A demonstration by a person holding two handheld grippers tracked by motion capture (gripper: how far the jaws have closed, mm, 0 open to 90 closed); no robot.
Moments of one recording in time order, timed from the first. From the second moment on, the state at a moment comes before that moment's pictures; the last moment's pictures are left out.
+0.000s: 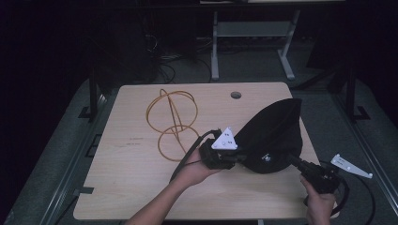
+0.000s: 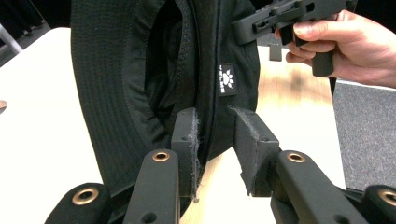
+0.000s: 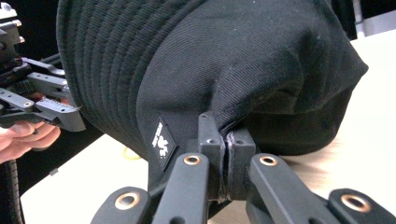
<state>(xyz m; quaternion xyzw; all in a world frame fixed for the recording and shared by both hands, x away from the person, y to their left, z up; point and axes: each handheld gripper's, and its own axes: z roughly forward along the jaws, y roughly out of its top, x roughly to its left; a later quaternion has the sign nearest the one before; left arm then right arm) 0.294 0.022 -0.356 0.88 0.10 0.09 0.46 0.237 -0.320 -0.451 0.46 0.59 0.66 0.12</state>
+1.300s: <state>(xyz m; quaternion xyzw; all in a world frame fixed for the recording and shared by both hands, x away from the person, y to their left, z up) 0.284 0.056 -0.367 0.88 0.11 0.10 0.45 0.244 -0.329 -0.377 0.41 0.64 0.62 0.18</state>
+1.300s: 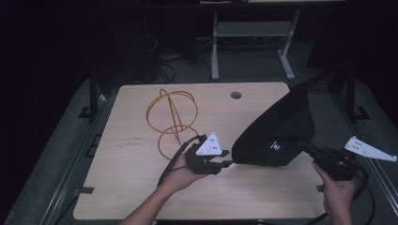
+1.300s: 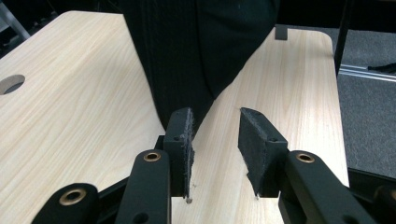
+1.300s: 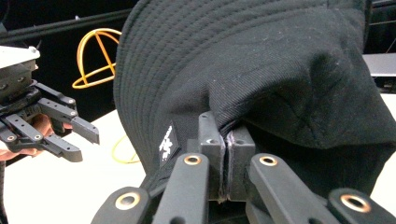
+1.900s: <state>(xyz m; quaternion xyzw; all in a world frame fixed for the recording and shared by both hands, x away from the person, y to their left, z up) 0.272 0.082 -0.390 0.88 0.12 0.09 0.44 0.253 -0.326 -0.348 0.38 0.68 0.60 0.19</state>
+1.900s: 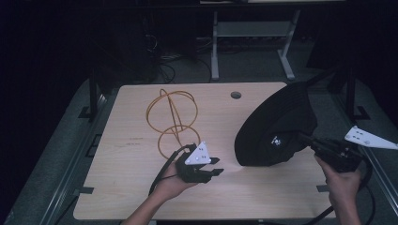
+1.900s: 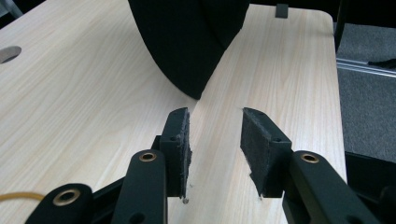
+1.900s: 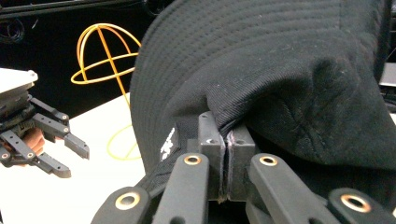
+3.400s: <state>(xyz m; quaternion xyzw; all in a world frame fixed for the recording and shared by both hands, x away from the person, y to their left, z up) 0.262 0.105 -0.435 0.88 0.14 0.08 0.44 0.290 -0.297 -0.300 0.31 0.72 0.60 0.17</state>
